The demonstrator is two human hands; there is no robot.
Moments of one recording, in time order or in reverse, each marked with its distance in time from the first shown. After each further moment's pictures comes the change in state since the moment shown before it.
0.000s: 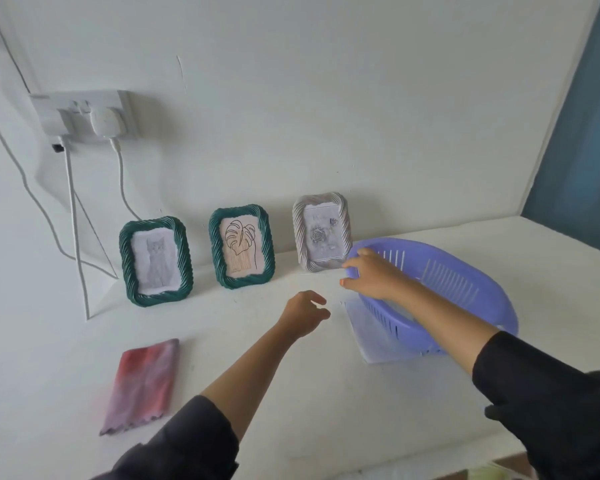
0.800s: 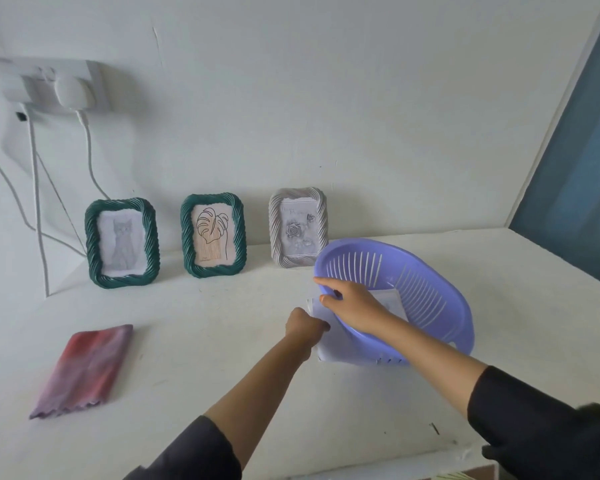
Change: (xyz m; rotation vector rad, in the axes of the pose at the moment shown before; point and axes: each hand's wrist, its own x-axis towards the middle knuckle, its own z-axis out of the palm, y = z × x) left_hand 0.007 0.032 0.087 -0.464 0.073 -0.396; right_hand -0.023 0.049 0.027 0.415 -0.024 -0.066
